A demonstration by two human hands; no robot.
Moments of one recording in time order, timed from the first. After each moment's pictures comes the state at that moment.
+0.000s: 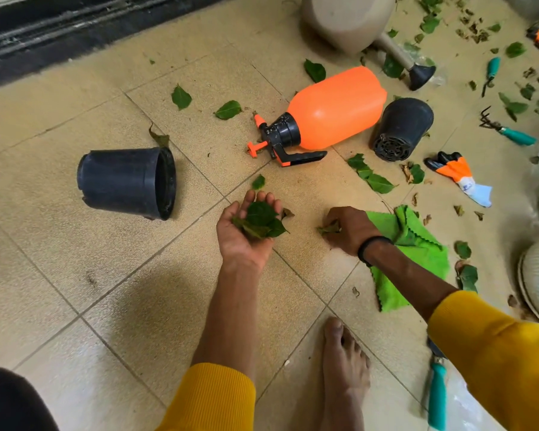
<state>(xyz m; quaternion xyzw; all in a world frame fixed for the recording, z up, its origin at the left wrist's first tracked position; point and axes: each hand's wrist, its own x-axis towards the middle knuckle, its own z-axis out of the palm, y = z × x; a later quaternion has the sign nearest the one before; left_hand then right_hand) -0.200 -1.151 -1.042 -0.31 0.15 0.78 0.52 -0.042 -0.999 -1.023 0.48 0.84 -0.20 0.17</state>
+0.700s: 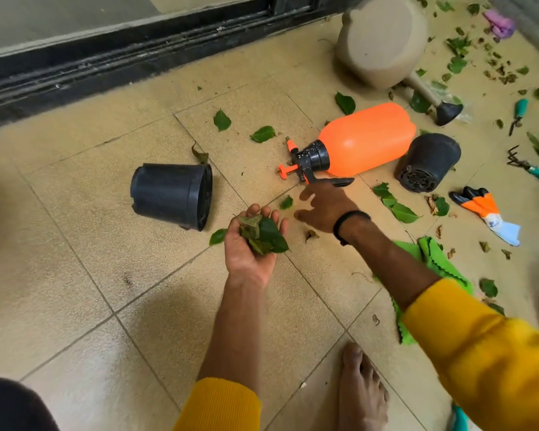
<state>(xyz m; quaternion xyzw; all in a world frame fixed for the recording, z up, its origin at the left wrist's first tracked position) -0.230 -1.174 -1.049 -0.27 0.17 0.81 0.49 -0.174 -1.023 -0.977 0.43 0.86 -0.22 0.15</state>
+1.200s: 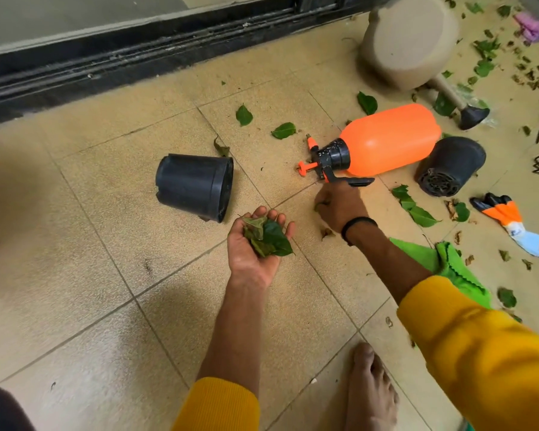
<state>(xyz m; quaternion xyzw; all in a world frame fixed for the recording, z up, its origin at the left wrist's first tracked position) -0.239 -1.199 -1.053 -0.27 0.17 0.81 0.49 -0.174 -1.017 -1.018 0.42 0.88 -0.20 0.04</state>
